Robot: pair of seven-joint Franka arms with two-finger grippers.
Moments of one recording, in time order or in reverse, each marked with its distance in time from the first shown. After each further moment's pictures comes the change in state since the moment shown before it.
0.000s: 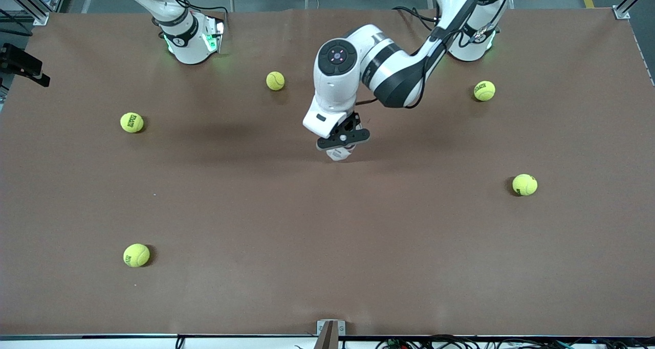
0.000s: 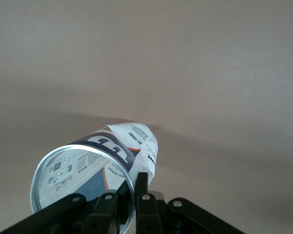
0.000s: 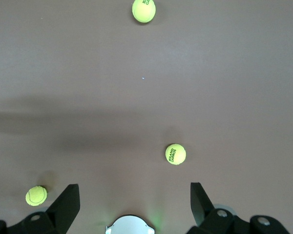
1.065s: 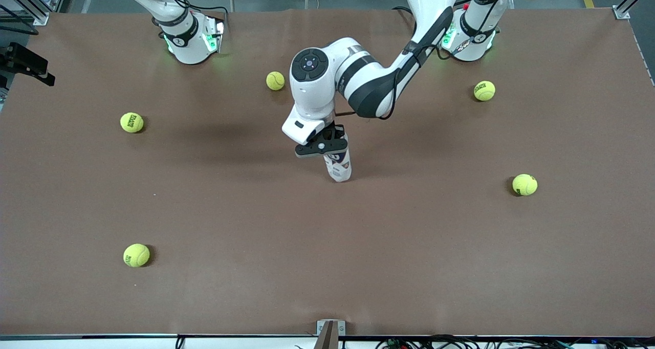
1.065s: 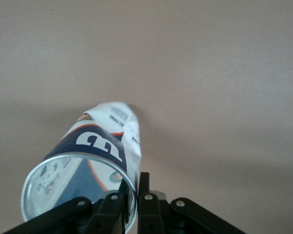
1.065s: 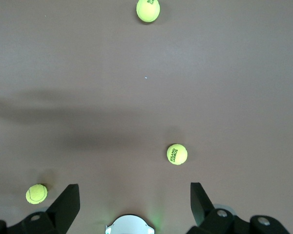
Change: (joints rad) left arm -0.055 0.122 0.001 0.142 0.098 -0.005 0.000; right arm -0.007 -0.004 0.019 -0.005 0.000 0.000 0.000
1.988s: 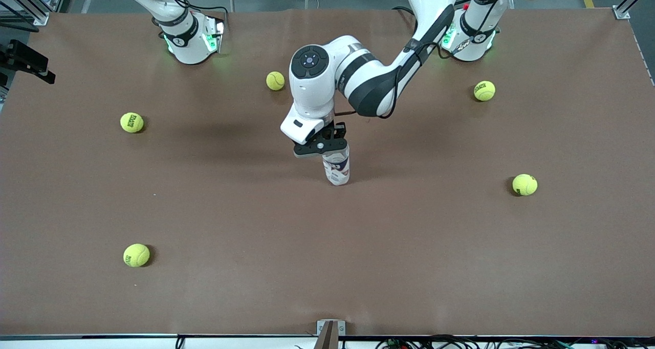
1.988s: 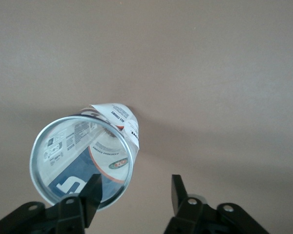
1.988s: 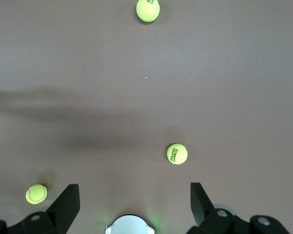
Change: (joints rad) left arm 0.002 -0.006 0.010 0.029 0.000 0.000 0.003; right arm -0.001 -0.020 0.000 -0.023 0.000 0.010 0.000
